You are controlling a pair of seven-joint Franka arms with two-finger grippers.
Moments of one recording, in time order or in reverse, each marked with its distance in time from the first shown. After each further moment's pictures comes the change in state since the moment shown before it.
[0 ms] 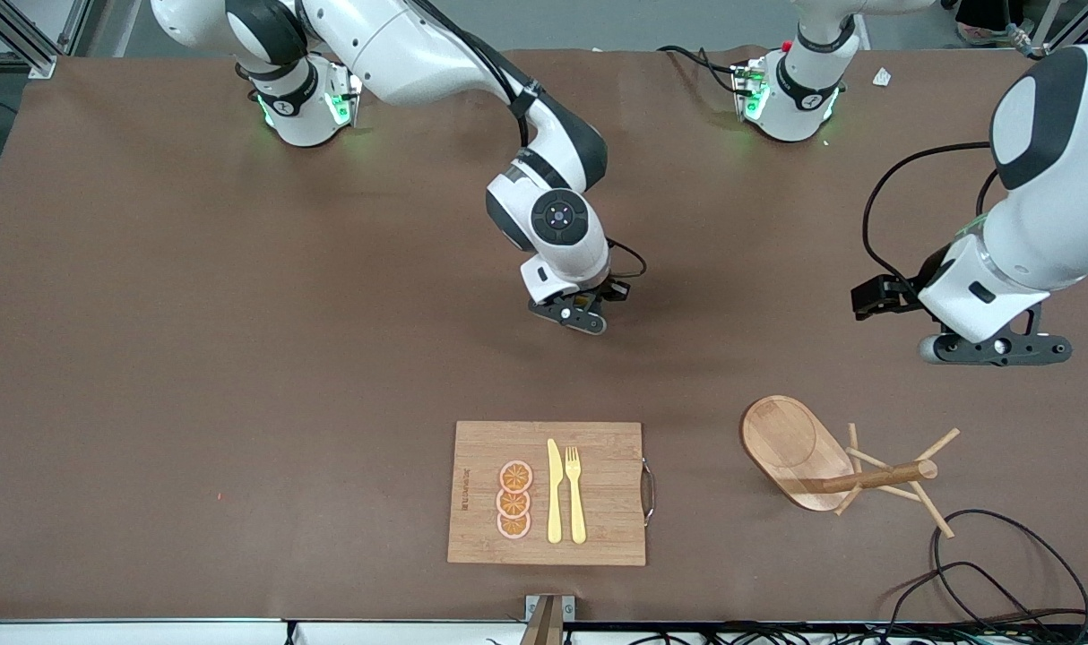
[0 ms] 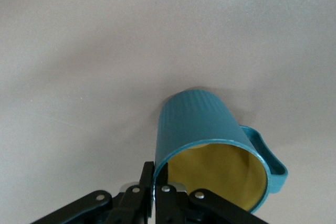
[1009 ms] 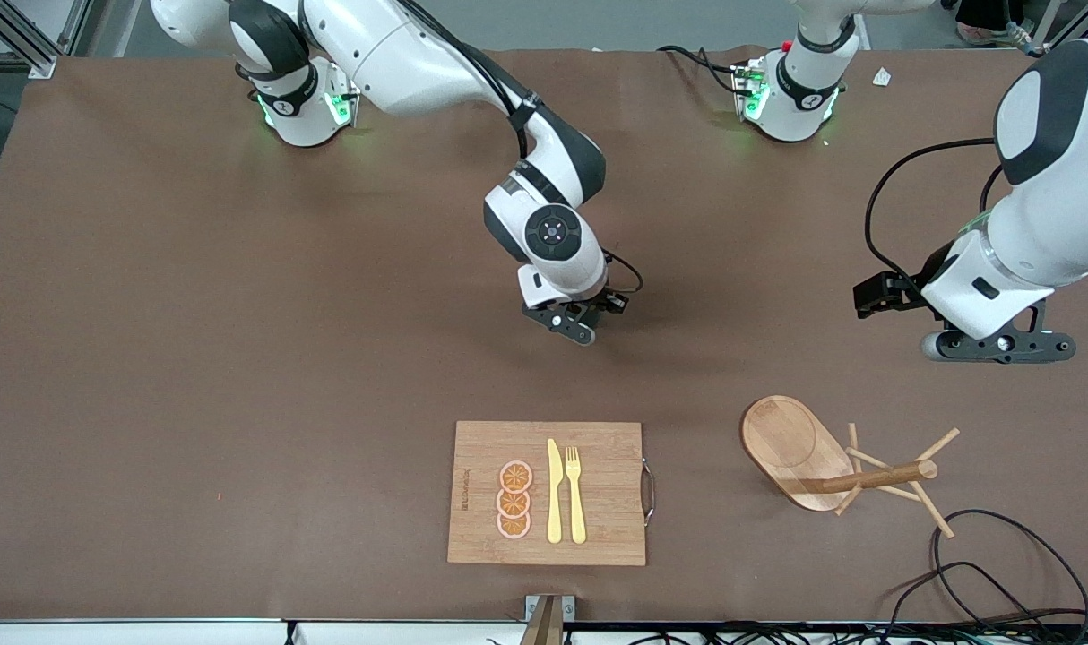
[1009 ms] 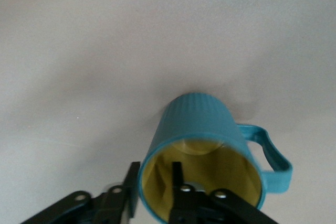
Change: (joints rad) left arm 0.010 -0.003 -0.002 0.000 0.001 -0.002 0.011; right arm -0.011 0.035 -0.010 0.028 0.041 0.002 0.097
